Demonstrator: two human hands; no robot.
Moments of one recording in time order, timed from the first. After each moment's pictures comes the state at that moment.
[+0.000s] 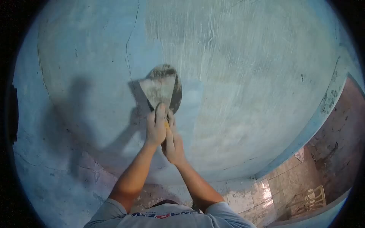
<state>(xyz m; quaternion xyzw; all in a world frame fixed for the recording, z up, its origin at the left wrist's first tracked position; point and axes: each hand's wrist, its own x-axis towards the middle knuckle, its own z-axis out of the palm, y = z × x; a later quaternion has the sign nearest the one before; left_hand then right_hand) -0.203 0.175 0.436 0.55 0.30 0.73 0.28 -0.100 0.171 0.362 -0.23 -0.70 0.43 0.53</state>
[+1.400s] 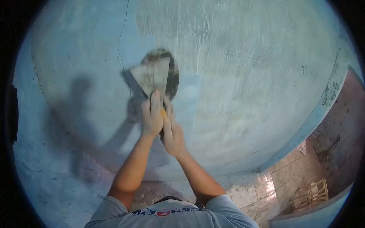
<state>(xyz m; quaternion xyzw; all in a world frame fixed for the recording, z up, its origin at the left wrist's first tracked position) -0.206 0.187 0.458 0.56 0.29 0.72 0.28 -0.105 0.178 0.398 -0.24 -0.68 0.43 0.54</state>
